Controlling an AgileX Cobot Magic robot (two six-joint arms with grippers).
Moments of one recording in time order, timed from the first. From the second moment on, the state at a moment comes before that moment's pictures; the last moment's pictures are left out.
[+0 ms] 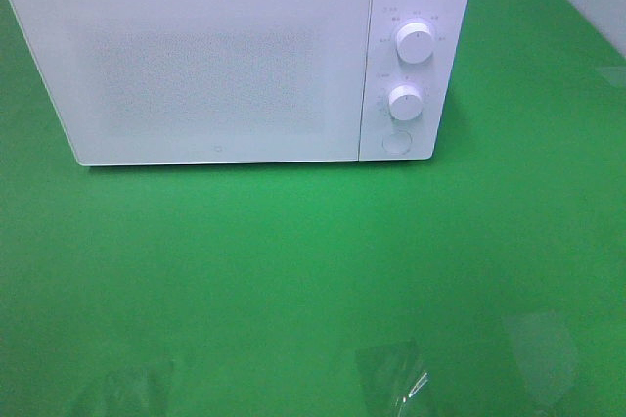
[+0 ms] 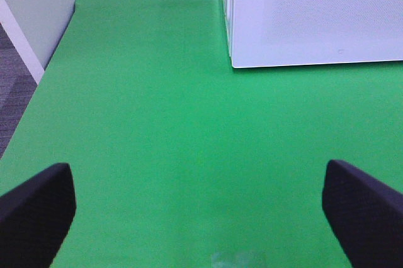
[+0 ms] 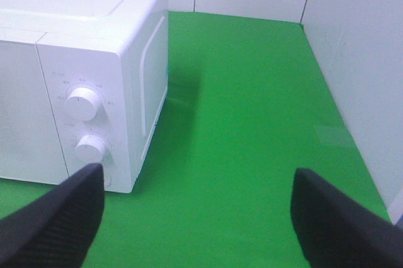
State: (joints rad) left arm 0.04 0.00 -0.50 -0.04 1.04 0.08; right arm 0.13 0.56 -0.55 -0.19 0.30 0.11
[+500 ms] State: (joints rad) left arm 0.04 0.00 -0.50 -0.04 1.04 0.08; right arm 0.13 0.88 -0.54 -0.19 -0.05 0.18
